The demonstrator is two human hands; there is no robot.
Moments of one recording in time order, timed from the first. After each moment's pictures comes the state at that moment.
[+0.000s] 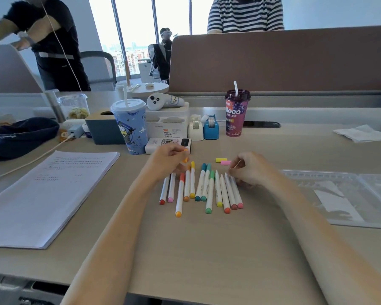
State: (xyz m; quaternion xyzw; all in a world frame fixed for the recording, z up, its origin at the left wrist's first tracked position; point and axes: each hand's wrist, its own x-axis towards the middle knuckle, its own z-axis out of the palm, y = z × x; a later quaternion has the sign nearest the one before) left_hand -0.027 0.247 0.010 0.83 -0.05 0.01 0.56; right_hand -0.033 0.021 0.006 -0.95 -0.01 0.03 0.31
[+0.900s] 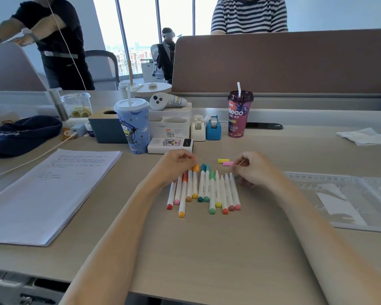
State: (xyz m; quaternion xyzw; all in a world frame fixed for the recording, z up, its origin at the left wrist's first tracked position) left_hand -0.026 0.242 0.001 0.87 -0.07 -0.02 0.49; right_hand -0.028 0.018 0.002 -0.94 -0.01 0.01 0.35
